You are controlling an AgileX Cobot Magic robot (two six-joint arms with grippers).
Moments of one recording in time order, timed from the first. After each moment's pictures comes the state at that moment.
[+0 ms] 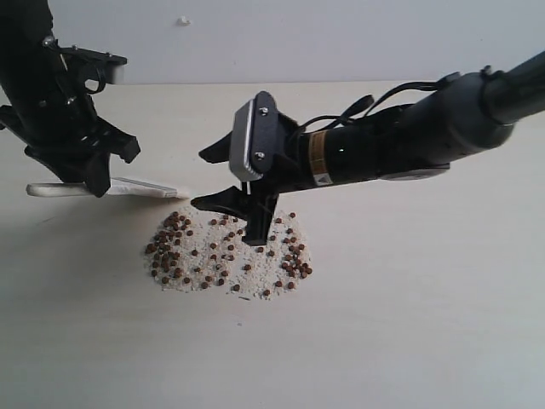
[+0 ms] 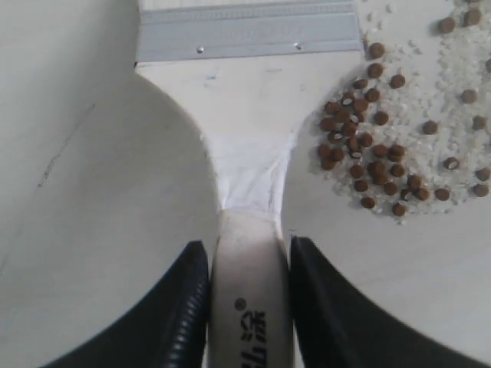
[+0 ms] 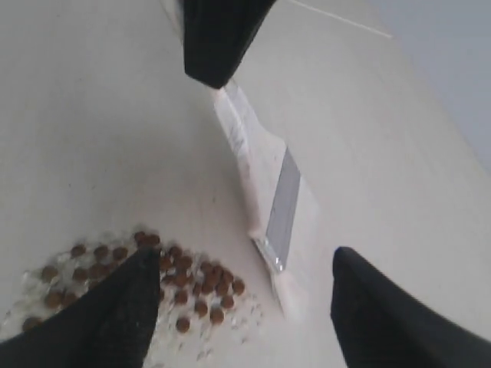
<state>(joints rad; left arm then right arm) -0.47 1.87 -1.40 -0.04 1.15 0.10 0.50 2.10 -1.11 -1.21 -0.80 0.31</state>
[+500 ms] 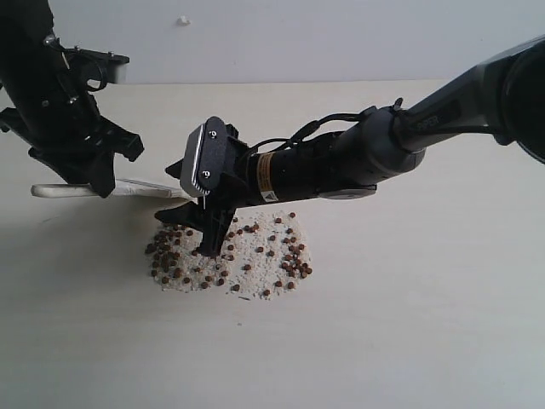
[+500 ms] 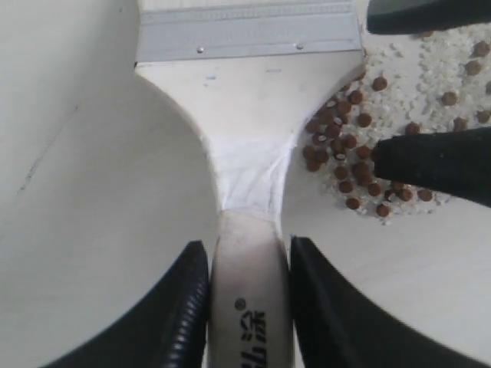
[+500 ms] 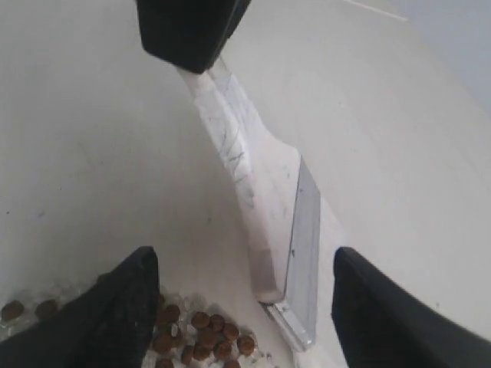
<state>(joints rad) -0.47 1.87 -1.40 -0.07 1.15 0.10 0.59 2.29 -1.28 -1.09 -0.75 0.29</state>
